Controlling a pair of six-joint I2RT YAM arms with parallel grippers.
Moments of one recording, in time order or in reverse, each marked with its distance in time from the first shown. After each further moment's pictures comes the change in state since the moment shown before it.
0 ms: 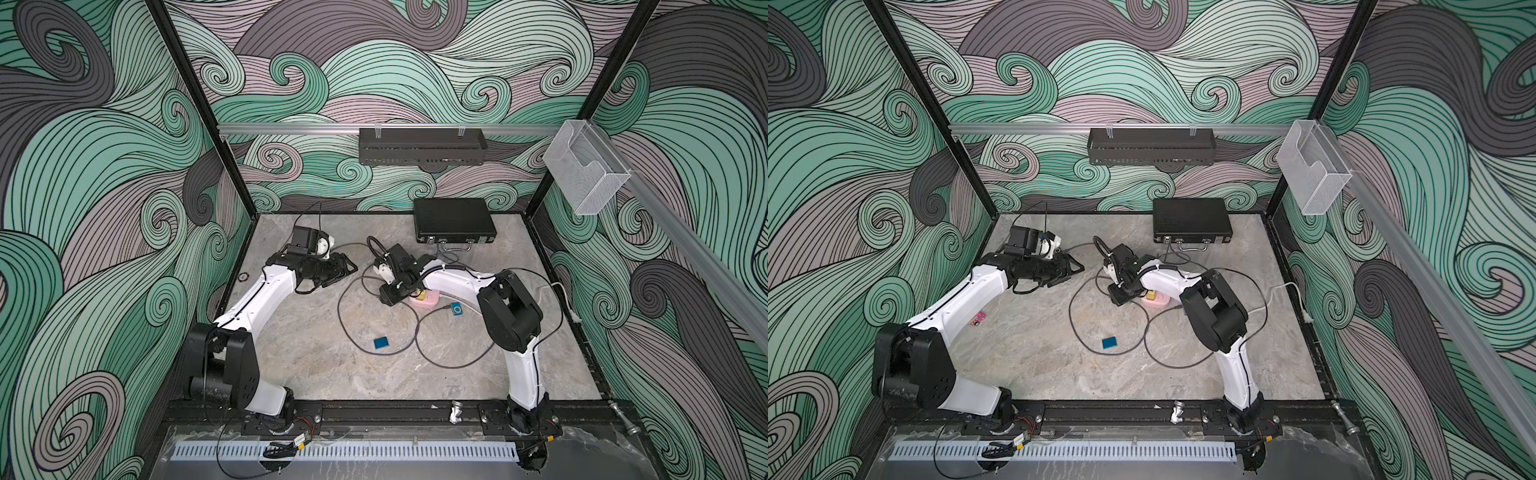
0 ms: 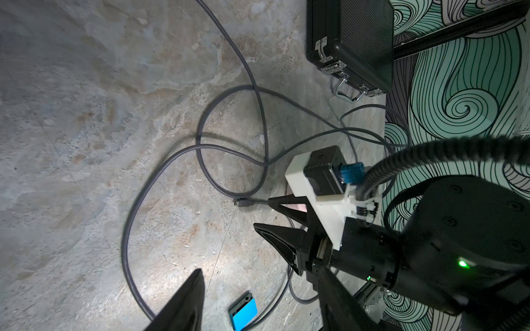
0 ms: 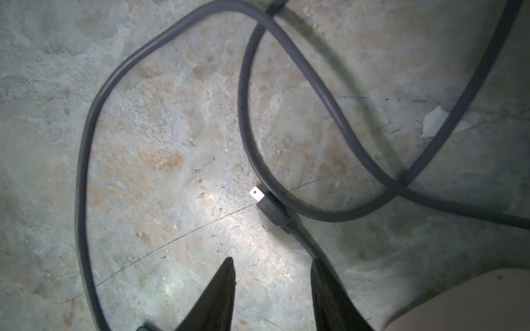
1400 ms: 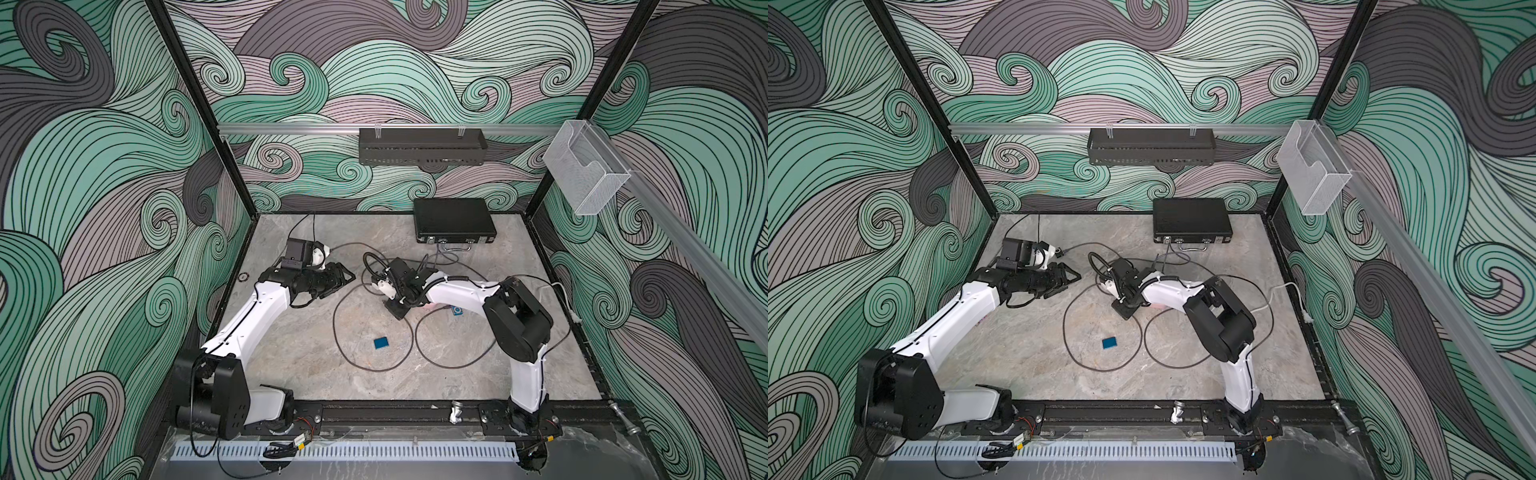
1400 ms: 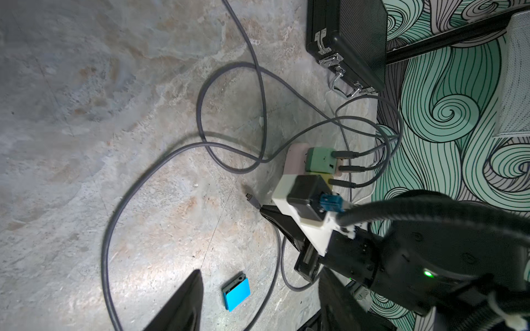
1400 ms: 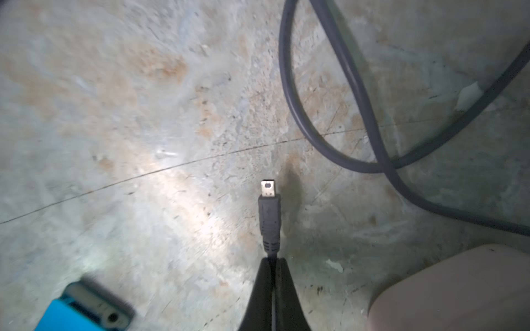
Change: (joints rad) left arm 0.000 -0.157 -0.152 0.023 0.023 -0.079; right arm 0.065 -0.137 -0.187 0.057 0.091 -0.229
